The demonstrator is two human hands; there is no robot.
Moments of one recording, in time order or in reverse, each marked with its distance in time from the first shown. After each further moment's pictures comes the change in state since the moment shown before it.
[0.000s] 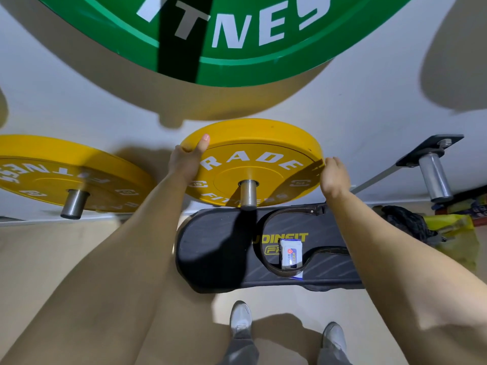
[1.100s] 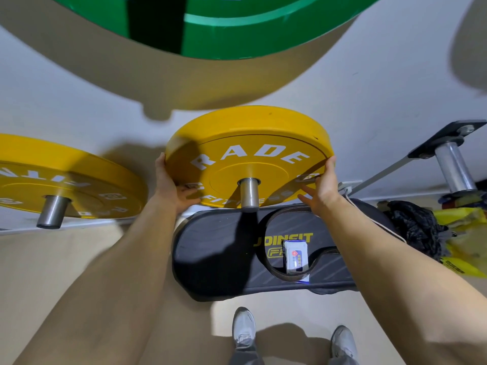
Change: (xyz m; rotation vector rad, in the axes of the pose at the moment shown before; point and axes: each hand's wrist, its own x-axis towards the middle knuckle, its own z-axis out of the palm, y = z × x) left_hand 0.041 -0.083 0.022 -0.857 -0.177 -0.446; right_hand 0.020 0.046 0.063 0.693 -0.180 0.378
